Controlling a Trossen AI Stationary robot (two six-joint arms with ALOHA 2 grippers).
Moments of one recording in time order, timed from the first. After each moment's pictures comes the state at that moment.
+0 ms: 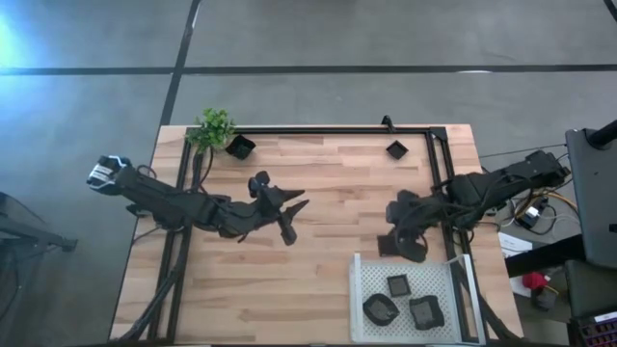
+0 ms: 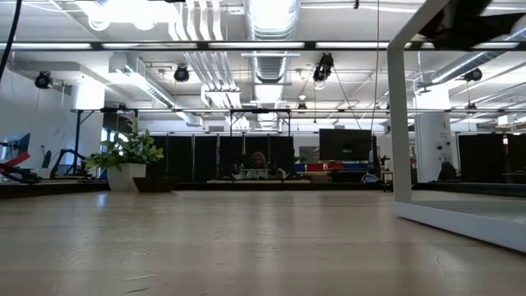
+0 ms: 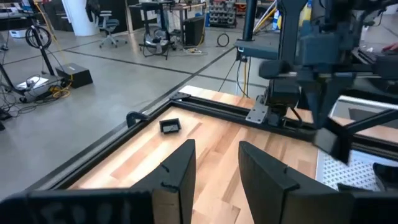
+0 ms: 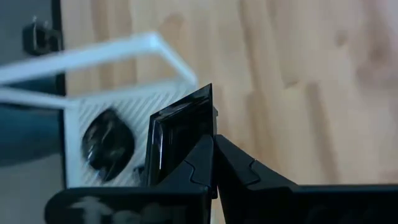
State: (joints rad) left arm -0.33 1.33 1.07 0.05 -0.79 -0.21; right arm 0.33 1.15 1.12 -1.02 0.01 0.54
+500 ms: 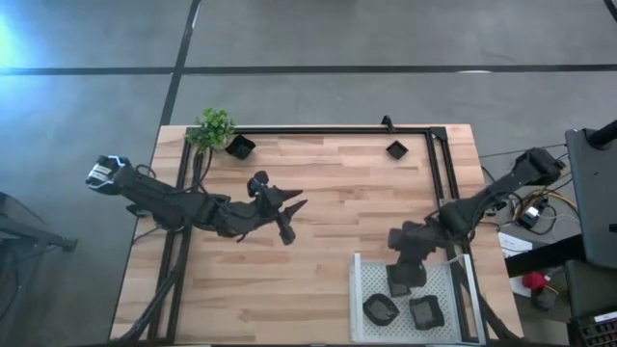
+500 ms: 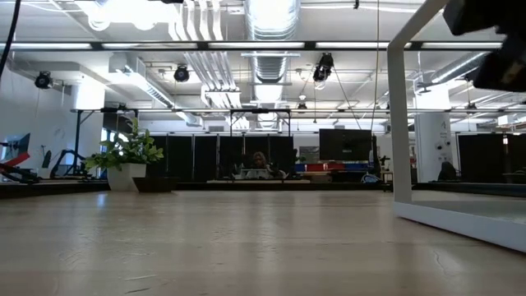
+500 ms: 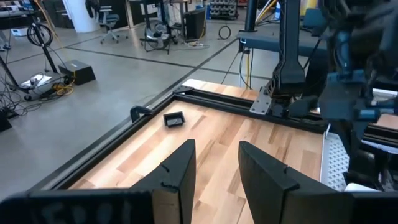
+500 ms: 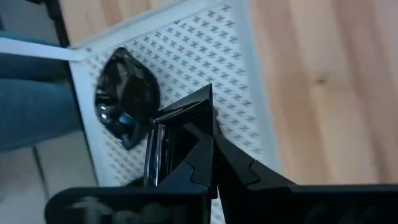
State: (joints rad) left arm -0.33 1.32 1.07 0.00 -0.79 -0.21; right arm 0.52 1.16 0.81 -0.77 -0.12 0.87
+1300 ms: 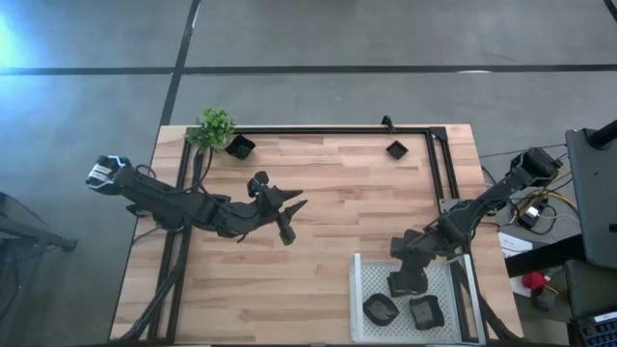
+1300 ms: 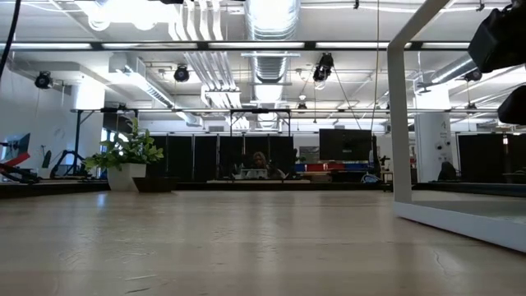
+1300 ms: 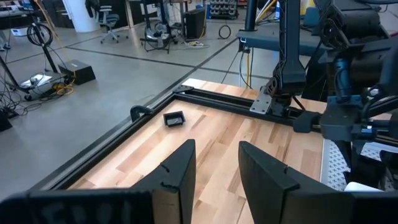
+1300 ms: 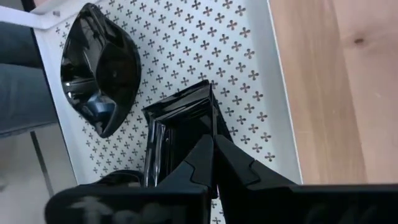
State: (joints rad) left arm -0.33 1.32 1.07 0.00 -0.79 -0.21; right arm 0.59 1.19 0.64 -0.58 -0.14 0.95
